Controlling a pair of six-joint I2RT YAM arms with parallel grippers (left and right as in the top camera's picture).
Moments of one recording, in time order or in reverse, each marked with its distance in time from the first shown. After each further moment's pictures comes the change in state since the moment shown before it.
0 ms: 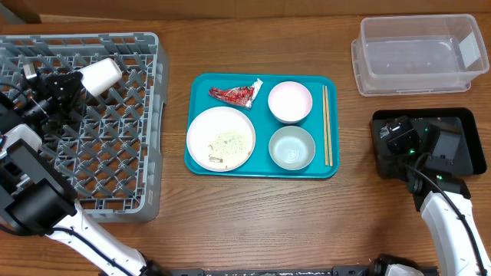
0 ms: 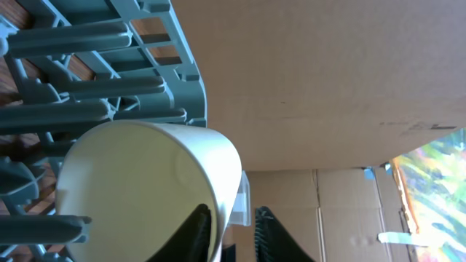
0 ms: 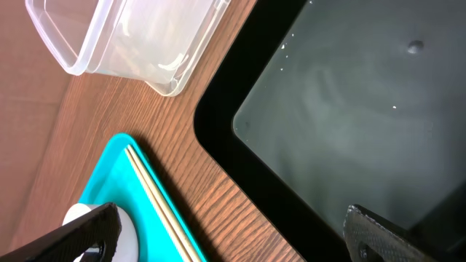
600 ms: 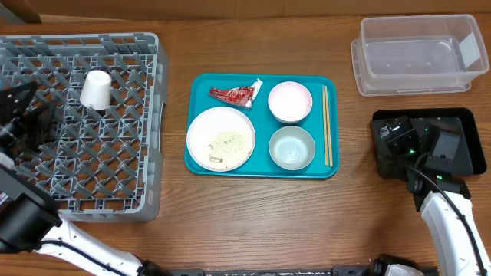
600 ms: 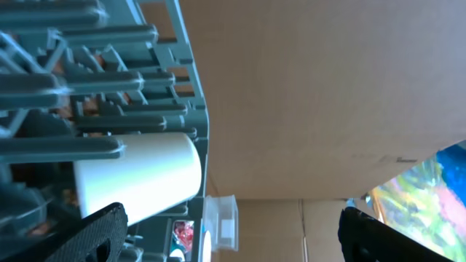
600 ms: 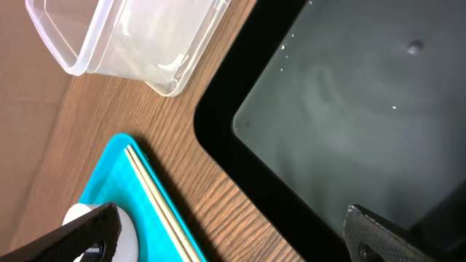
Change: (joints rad) left arm 0.188 0.000 0.000 -0.007 0.054 -0.042; right arm 0.000 0.000 0.000 0.000 0.000 -0.001
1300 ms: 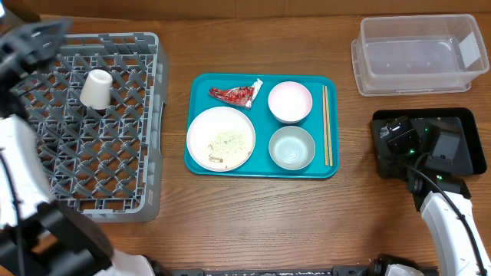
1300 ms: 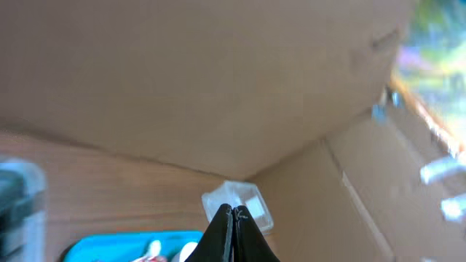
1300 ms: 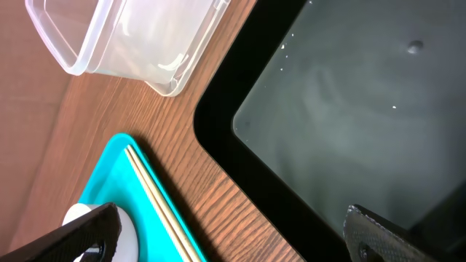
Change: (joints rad) left arm -0.339 -0.538 0.032 -0.074 -0.185 0.094; right arm 0.000 0.000 0.000 0.000 0.000 0.000
